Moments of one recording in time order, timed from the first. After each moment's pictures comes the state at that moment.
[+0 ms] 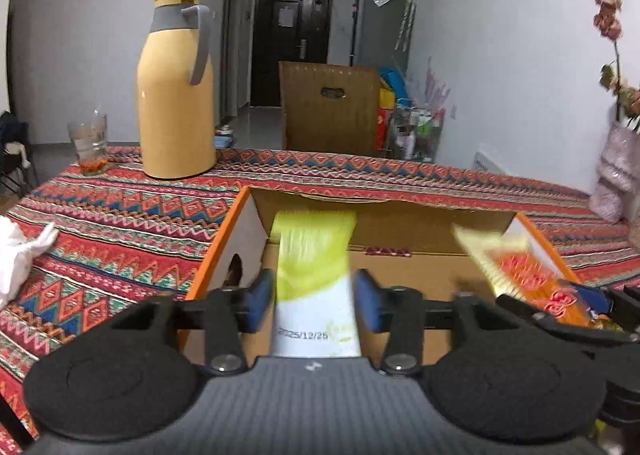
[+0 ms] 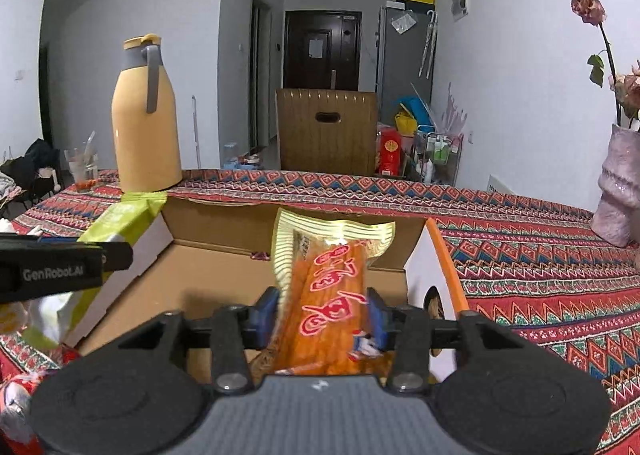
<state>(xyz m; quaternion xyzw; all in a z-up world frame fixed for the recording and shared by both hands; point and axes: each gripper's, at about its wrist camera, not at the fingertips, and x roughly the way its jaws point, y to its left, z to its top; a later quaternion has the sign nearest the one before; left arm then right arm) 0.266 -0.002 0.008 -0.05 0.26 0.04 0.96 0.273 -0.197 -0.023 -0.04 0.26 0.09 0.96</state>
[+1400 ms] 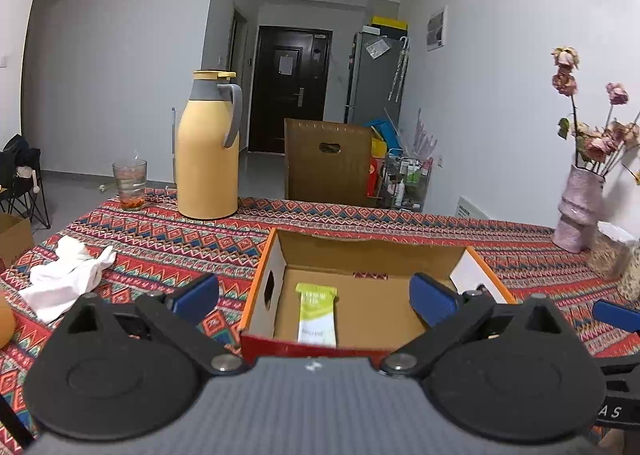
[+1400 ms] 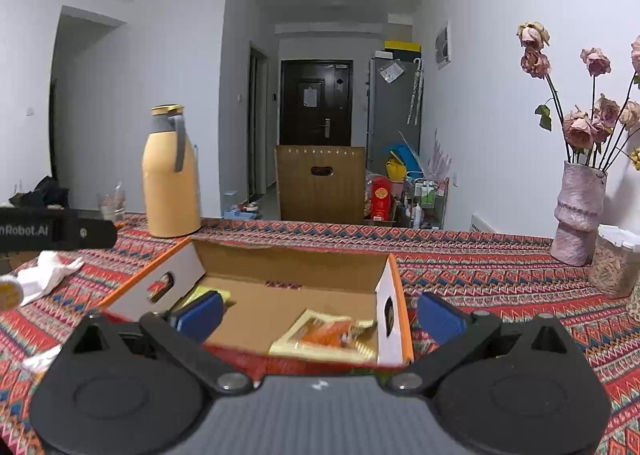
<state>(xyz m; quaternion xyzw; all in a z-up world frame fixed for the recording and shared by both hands) 0.124 0.009 0.068 -0.06 0.18 0.04 0.98 0.136 -0.221 0.033 -0.03 0.19 0.10 0.98</state>
